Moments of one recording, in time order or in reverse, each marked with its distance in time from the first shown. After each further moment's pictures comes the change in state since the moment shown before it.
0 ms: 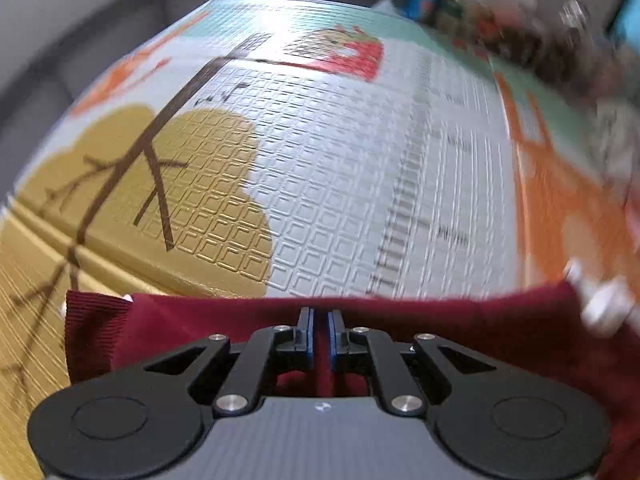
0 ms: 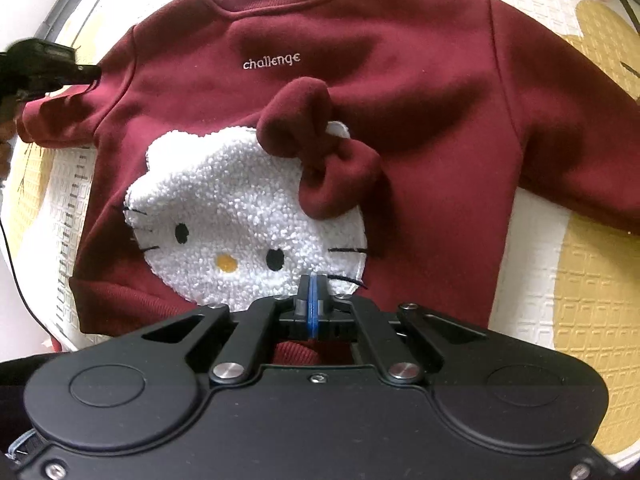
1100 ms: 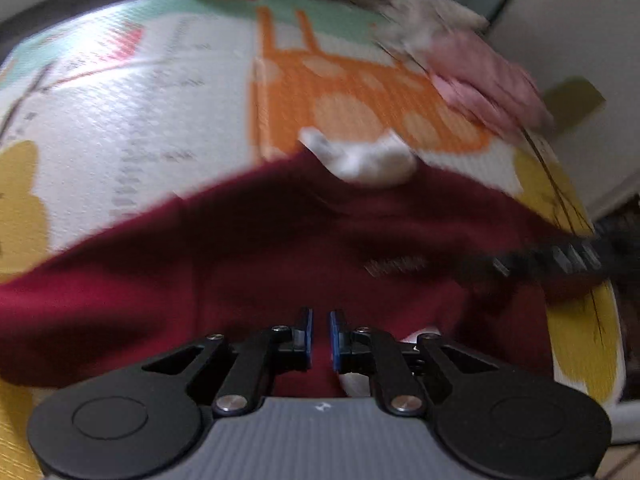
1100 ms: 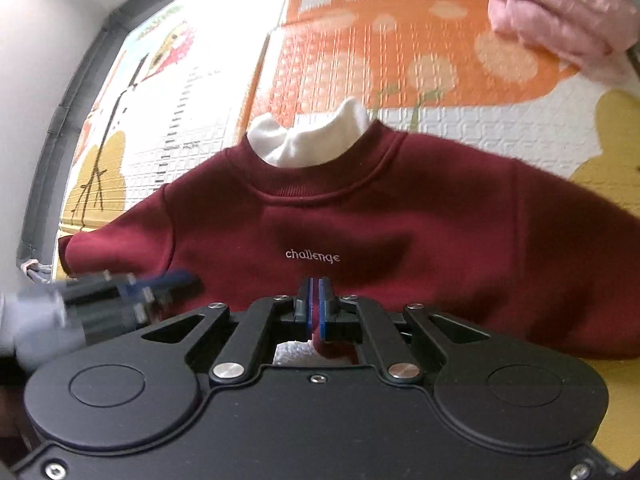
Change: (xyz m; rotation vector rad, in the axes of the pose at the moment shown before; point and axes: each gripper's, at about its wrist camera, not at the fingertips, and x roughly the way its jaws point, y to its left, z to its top) left arm -0.043 -0.121 -0.095 0.443 0.156 -0.330; right arm -0.036 -0.002 0.116 0.120 -0.163 0.103
